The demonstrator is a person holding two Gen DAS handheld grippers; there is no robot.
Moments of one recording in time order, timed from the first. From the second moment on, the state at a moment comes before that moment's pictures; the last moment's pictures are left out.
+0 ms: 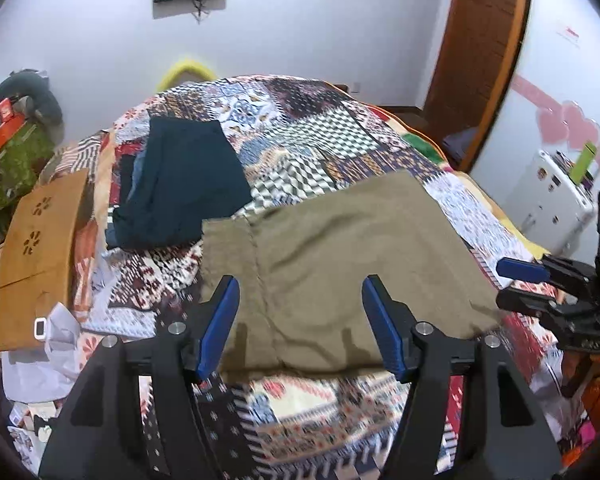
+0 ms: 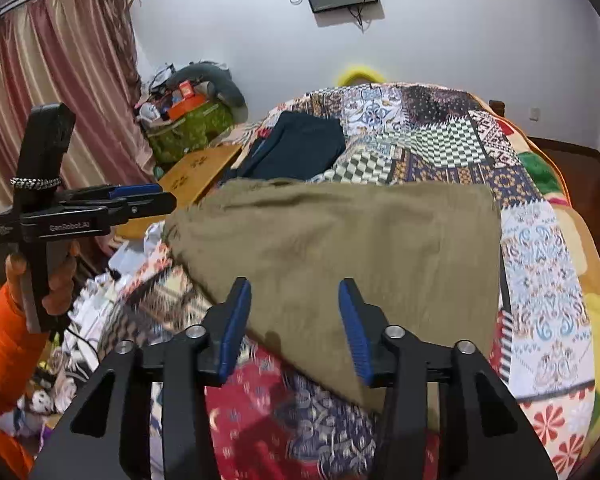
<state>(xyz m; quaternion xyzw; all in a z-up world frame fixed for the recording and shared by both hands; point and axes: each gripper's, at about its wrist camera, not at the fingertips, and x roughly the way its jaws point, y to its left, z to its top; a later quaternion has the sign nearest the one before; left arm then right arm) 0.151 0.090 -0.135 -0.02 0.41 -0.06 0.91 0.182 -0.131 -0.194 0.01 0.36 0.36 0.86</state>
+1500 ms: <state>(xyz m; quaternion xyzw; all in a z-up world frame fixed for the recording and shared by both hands) 0.167 0.125 -0.200 0.01 0.46 0.02 0.89 0.193 -0.221 -0.257 0.02 0.48 0.23 0.84</state>
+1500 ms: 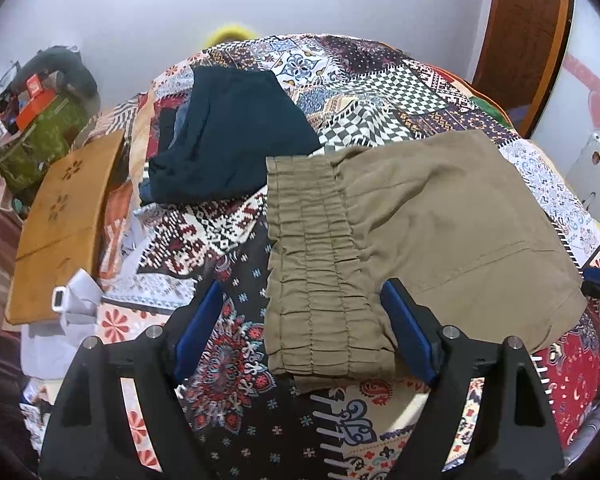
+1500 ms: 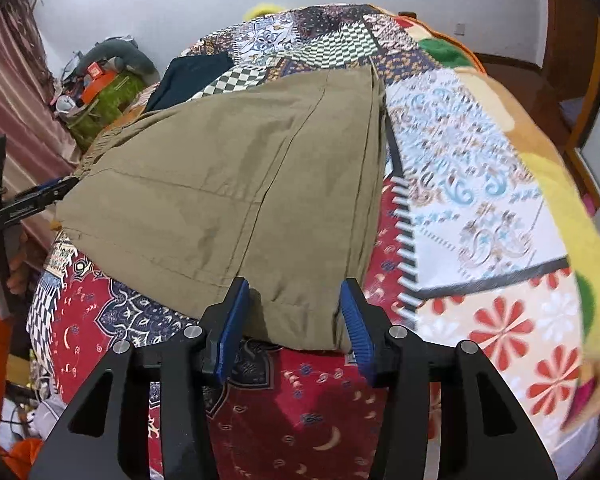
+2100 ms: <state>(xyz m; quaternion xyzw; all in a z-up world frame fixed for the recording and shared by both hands) 0.251 0.142 -0.165 0.00 0.45 0.03 0.89 0.296 -0.221 -0.215 0.03 0.40 0.22 0.89</state>
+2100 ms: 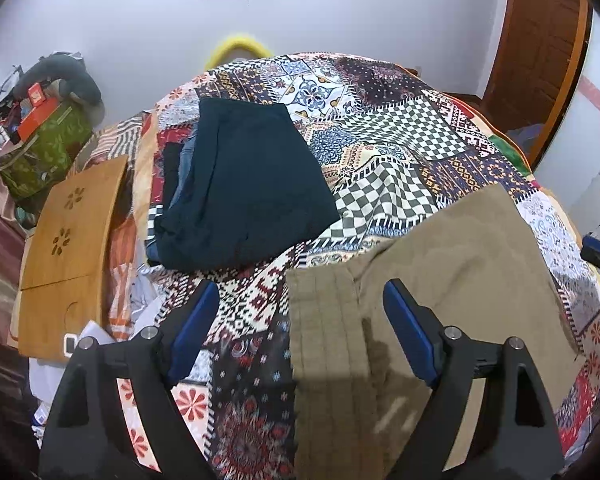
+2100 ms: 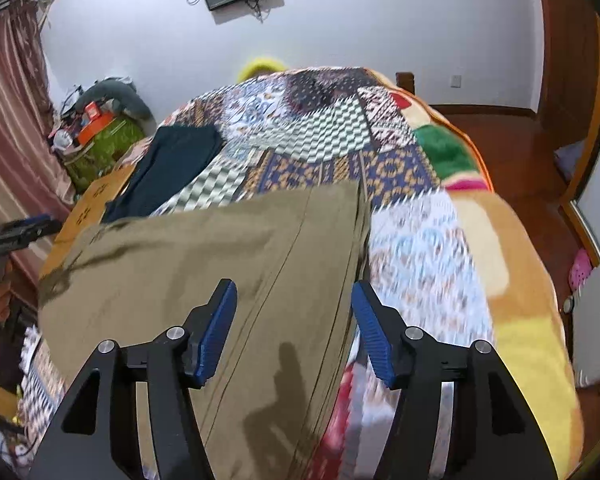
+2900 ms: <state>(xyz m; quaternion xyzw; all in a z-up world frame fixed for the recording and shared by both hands) 0.313 0.155 -0.237 -0.06 0.52 0.01 0.85 0.479 -0.197 -0.297 0.03 0.50 0.22 0.84</state>
